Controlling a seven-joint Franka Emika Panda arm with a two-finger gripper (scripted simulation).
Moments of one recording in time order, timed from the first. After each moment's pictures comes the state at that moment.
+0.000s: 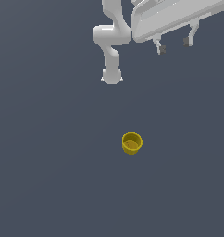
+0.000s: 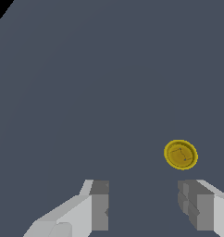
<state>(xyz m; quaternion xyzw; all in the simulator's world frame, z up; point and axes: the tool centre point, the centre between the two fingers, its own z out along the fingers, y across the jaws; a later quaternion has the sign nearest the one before) -0.015 0.150 0.485 -0.90 0.31 -0.25 0.18</state>
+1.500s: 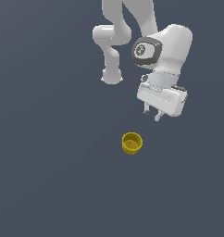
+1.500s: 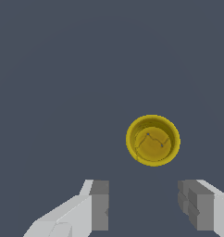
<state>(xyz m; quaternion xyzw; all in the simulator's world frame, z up) -0.006 0.157 0.240 -0.80 0.54 -0.24 0.05</state>
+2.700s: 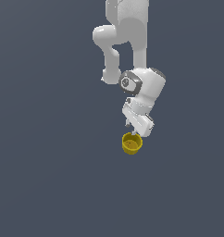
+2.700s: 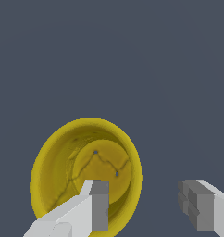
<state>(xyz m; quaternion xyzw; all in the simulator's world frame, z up) -0.031 0.093 0.101 -0.80 0.56 -0.20 -0.03</state>
